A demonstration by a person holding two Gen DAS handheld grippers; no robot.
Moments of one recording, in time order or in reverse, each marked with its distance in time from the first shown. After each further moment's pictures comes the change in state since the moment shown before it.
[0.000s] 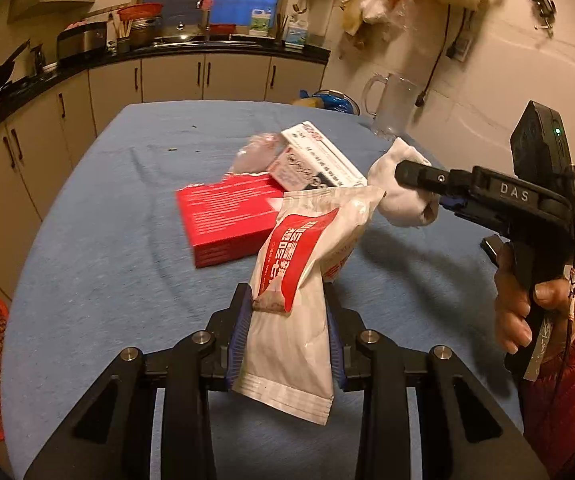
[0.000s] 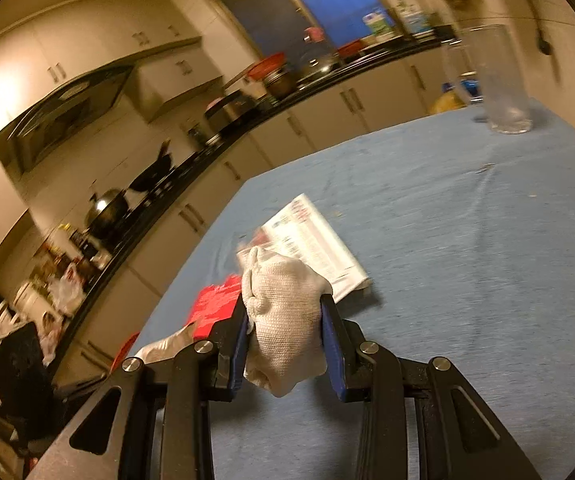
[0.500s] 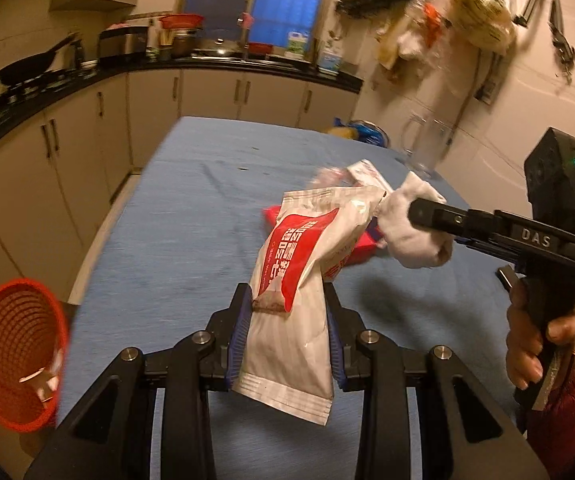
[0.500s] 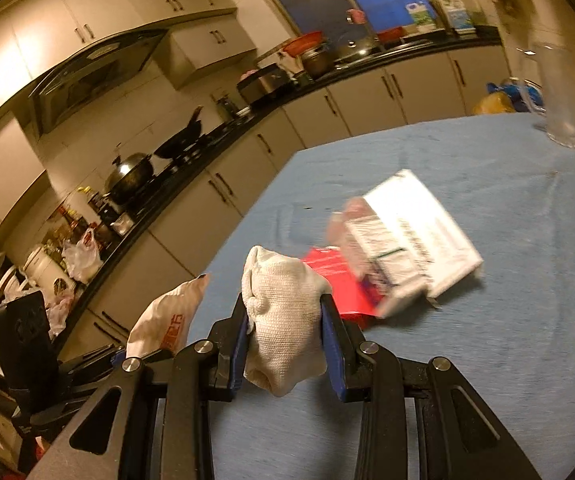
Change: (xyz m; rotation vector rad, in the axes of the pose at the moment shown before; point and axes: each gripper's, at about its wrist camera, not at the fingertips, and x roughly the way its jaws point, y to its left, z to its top) left arm -0.052 0.067 -0.006 -0.097 -0.086 0.068; right arm 0.030 0.084 -0.014 -0.084 0.077 0.043
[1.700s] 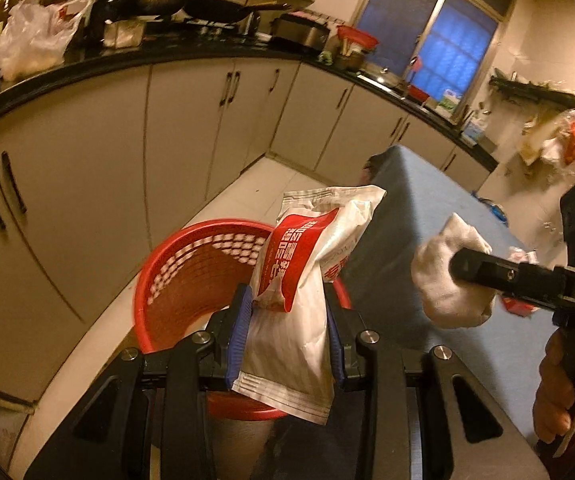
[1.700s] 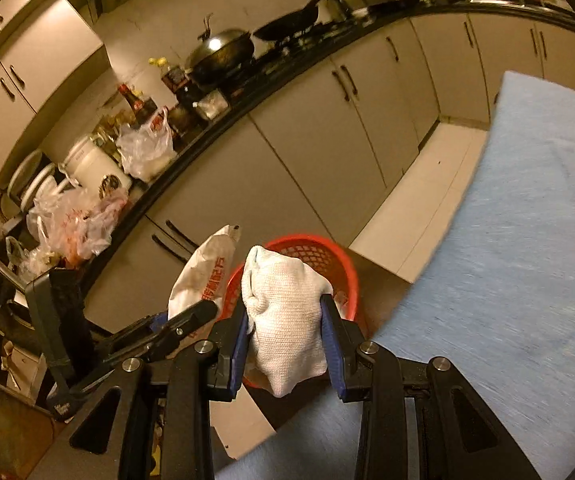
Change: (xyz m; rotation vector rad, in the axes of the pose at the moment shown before) left arm -0.094 0.260 -0.073 -0.409 -0.066 0.289; right arm 0.210 0.232 -0.042 -0.193 0.364 0.232
